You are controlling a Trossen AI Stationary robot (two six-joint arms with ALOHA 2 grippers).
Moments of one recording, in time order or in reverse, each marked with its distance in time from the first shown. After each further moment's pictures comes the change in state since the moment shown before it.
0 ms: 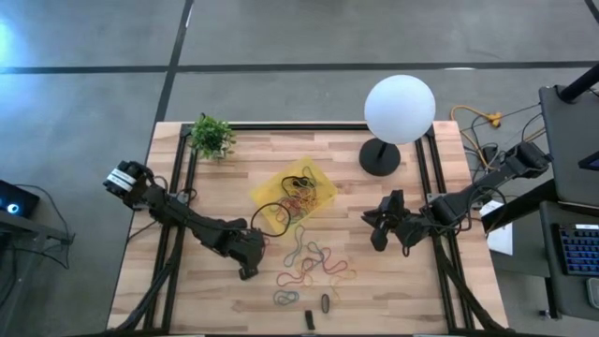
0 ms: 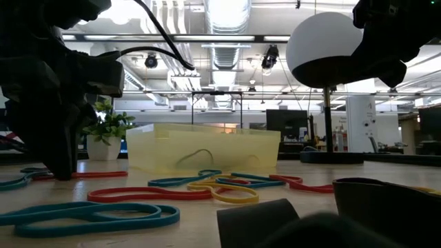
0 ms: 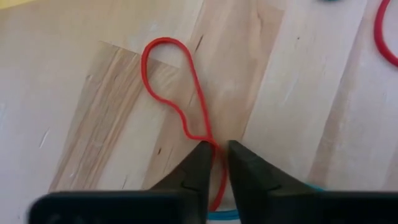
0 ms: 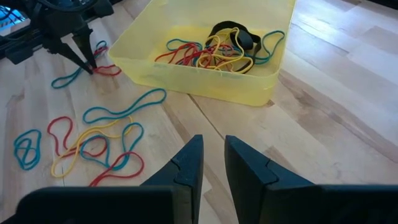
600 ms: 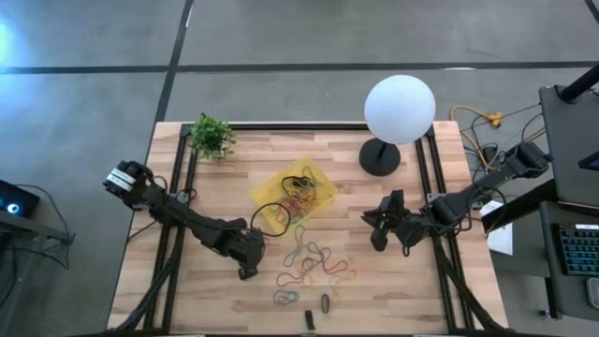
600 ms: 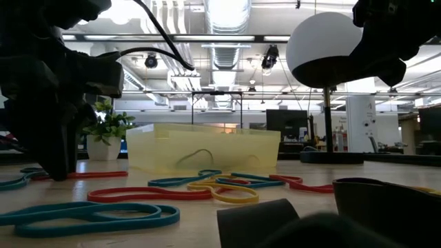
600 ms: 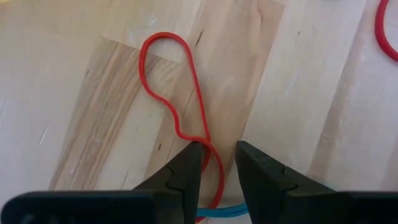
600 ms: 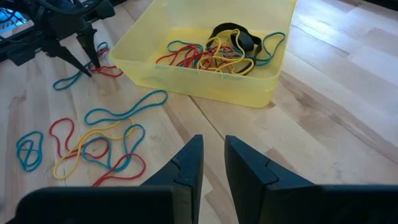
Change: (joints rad) left arm -0.003 0.001 -0.001 0.014 0.019 0.000; right arm 0.000 0.000 0.006 -0.001 0.002 0.000
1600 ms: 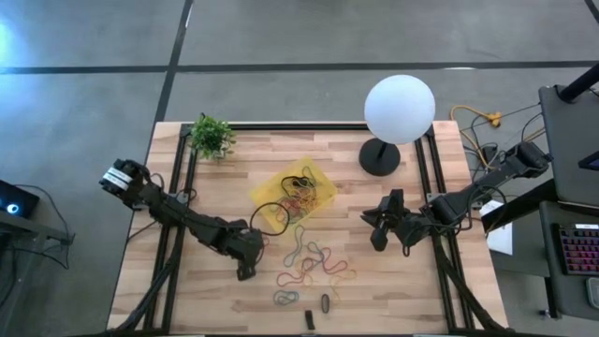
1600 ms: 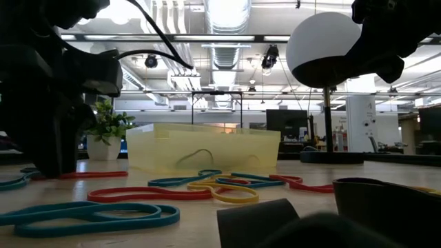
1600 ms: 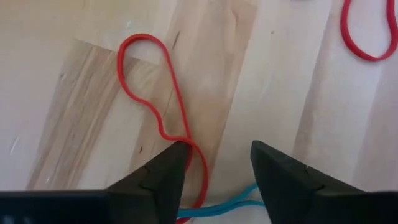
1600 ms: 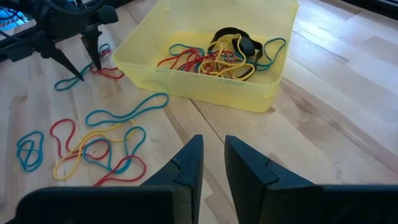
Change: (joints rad) left arm -0.003 -0.100 -0.042 0.060 0.064 0.026; right arm -0.002 0.000 0.015 -0.007 0.003 -0.026
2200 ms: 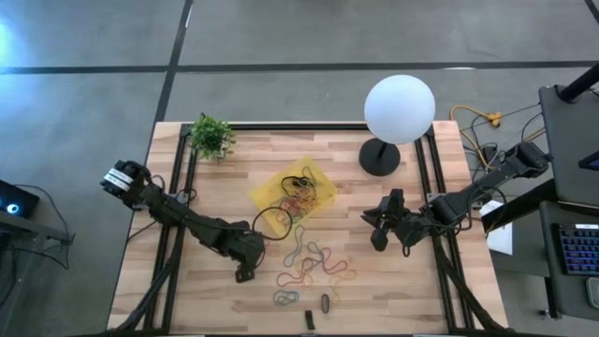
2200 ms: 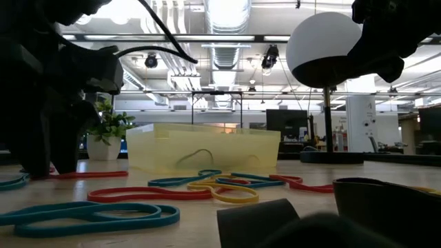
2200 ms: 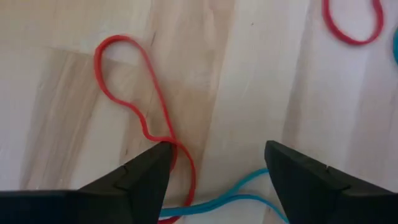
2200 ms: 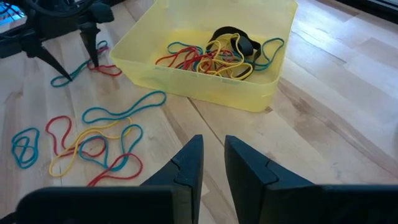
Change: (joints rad) left arm -0.015 -0.002 0.034 -0.006 0.034 0.063; right arm 0.000 0.000 0.004 -0.015 0.000 -0.011
